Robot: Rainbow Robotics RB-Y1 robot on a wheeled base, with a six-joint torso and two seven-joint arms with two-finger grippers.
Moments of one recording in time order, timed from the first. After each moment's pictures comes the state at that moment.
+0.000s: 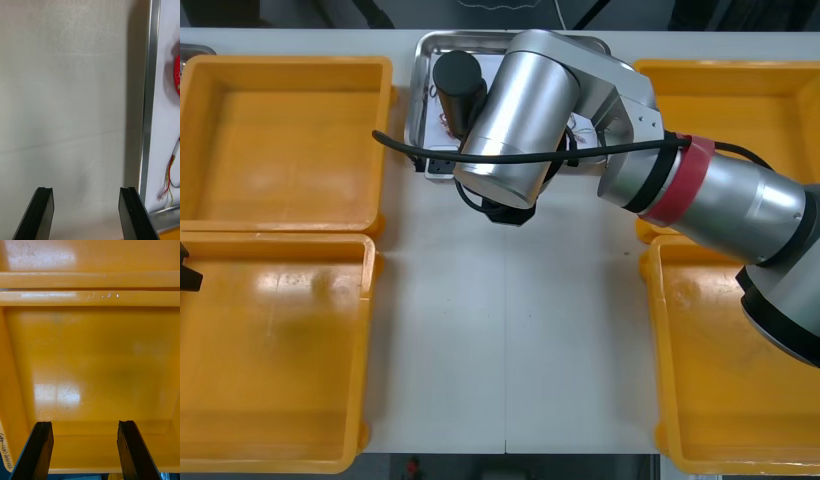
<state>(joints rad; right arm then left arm) -1.14 -0.39 0.87 -1.59 -0.56 1.62 1.84 -0.07 0.91 0.35 -2.22 0.99 1.88 -1.20</state>
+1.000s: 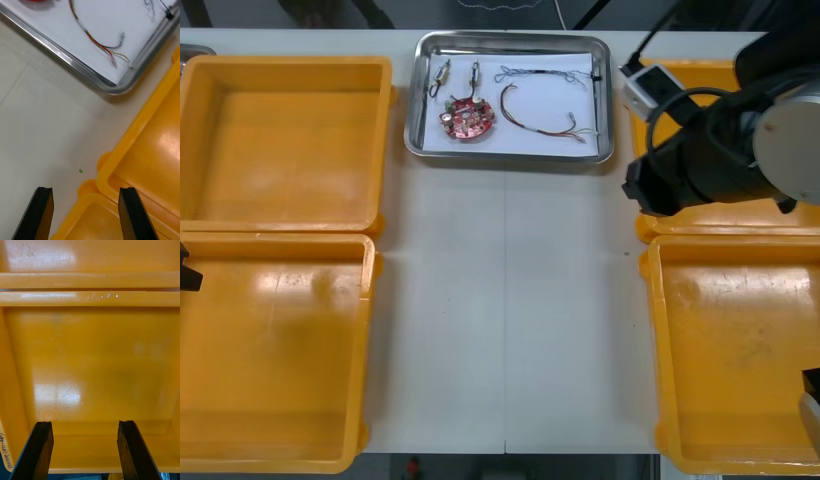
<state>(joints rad) -0.58 -0.45 0.06 -2.22 -0.53 1.92 1.60 -0.07 0.91 0.35 -2.22 0.99 1.88 -1.20</state>
